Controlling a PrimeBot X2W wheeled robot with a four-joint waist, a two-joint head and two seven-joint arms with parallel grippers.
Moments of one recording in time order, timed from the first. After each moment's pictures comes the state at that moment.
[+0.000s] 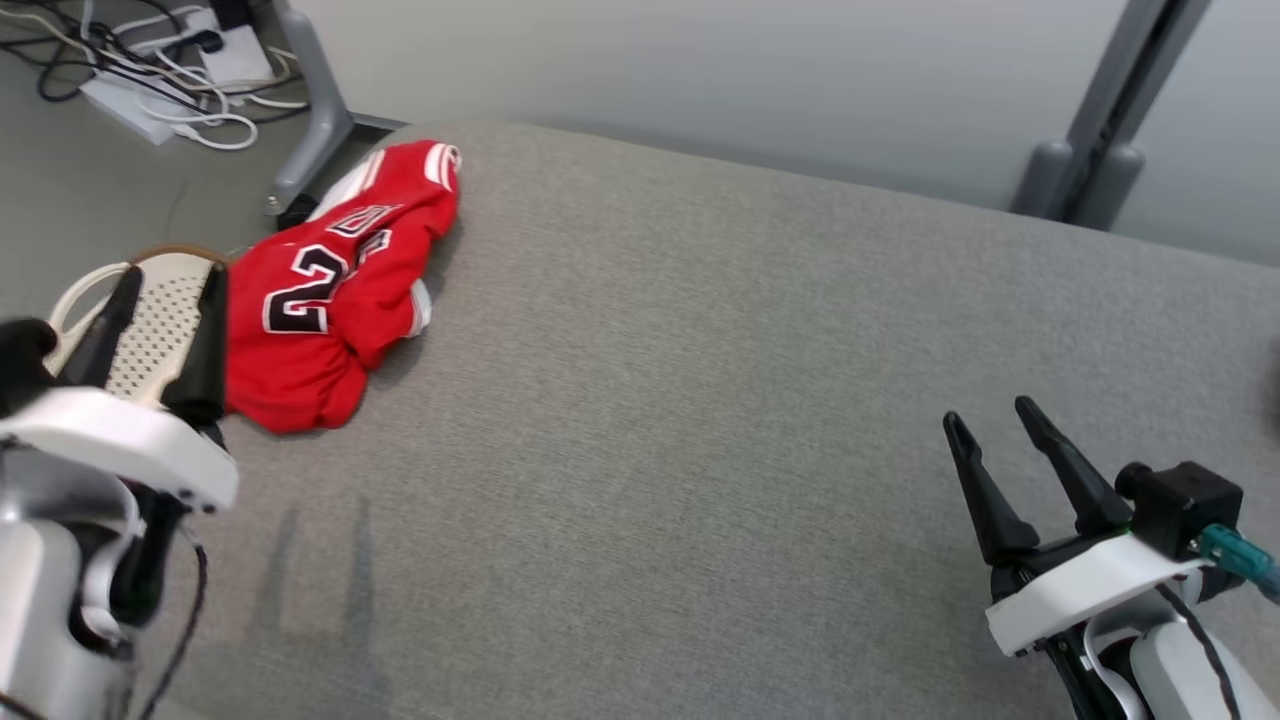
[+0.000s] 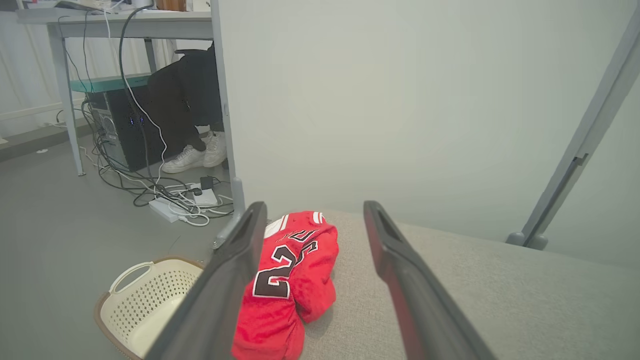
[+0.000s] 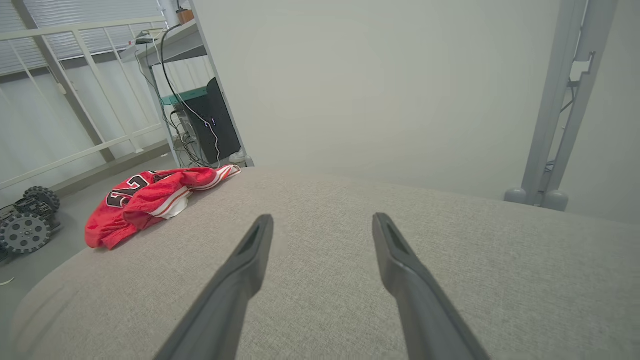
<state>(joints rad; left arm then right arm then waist) -0.30 0.41 -0.13 0.08 -0.61 0.08 0.06 -0.19 -0.22 0.24 0.23 0.42 0.13 -0.18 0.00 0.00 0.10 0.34</state>
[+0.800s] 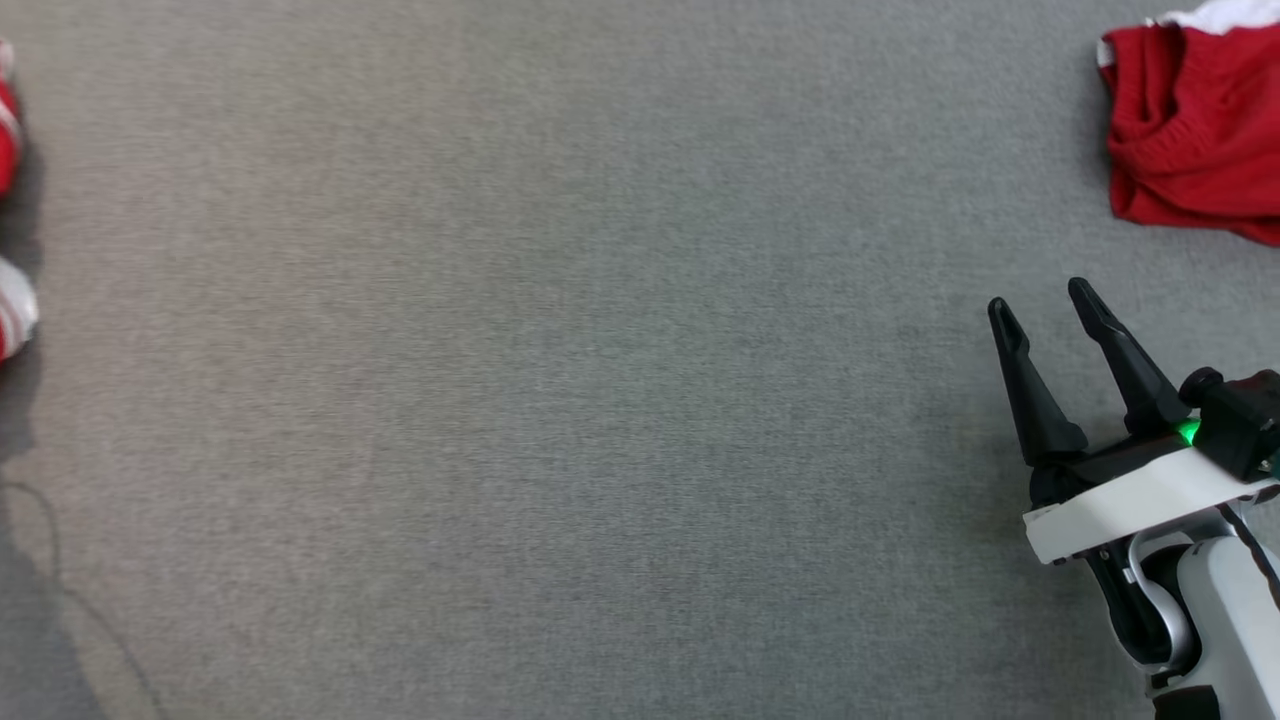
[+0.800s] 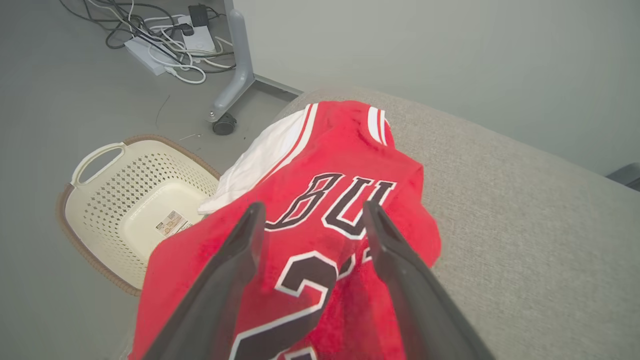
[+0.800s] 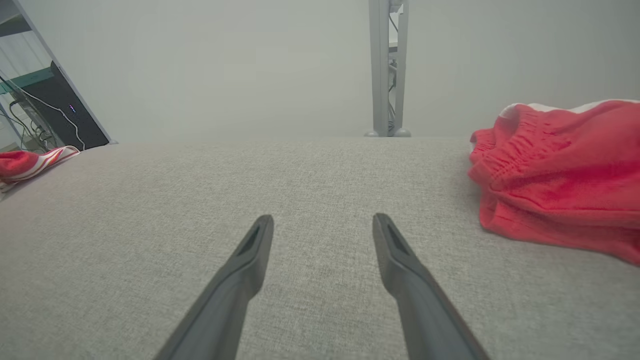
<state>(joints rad) -0.77 0.67 -0.01 0.81 -0.77 -0.07 0.31 -0.30 -0.26 0.21 0.16 0.40 0.13 -0.17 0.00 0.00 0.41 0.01</state>
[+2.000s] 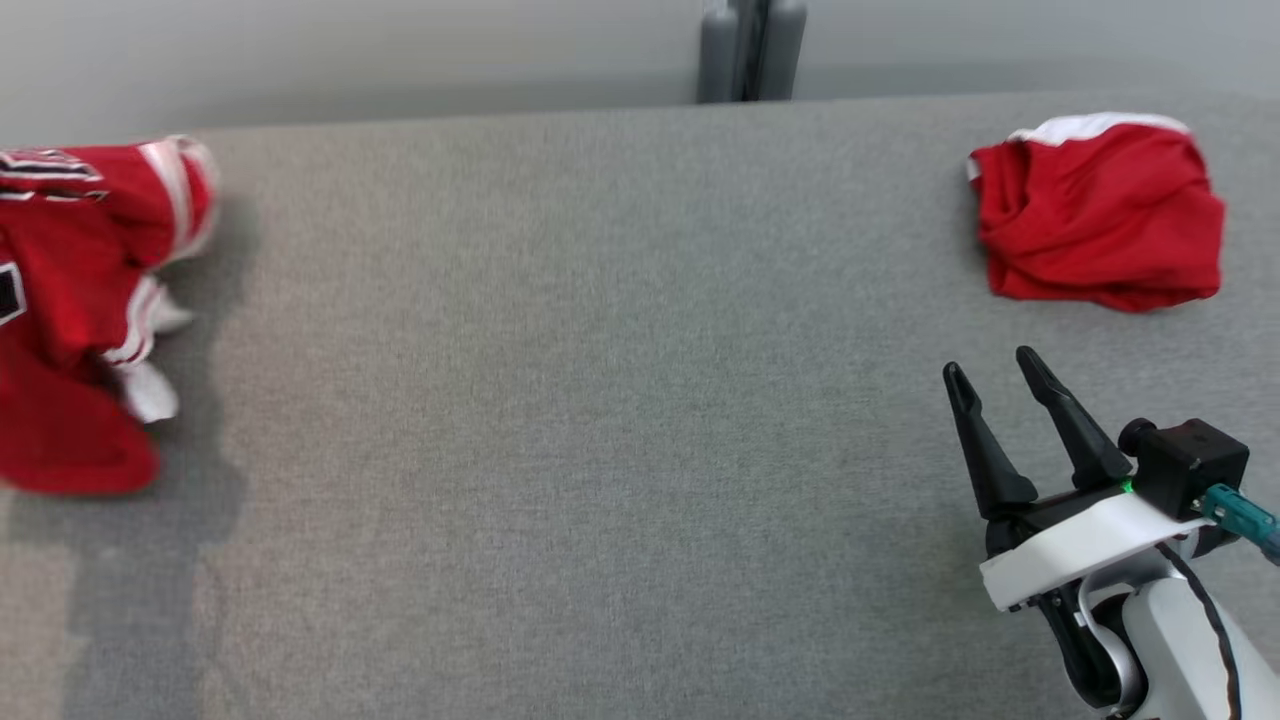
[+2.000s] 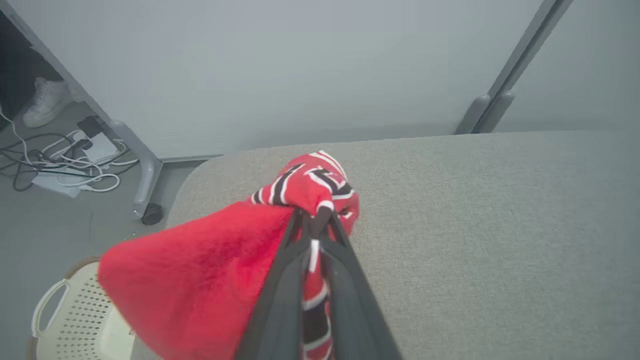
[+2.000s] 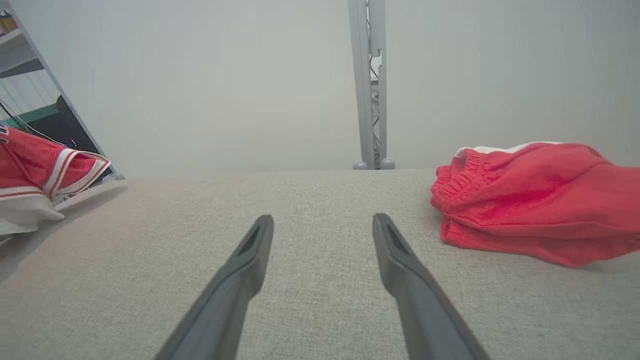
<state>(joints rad) -0.82 0.69 -0.34 0.63 -0.79 -0.13 0.45 -0.28 -0.22 0.25 0.27 0.42 0.13 -0.21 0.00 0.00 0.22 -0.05</state>
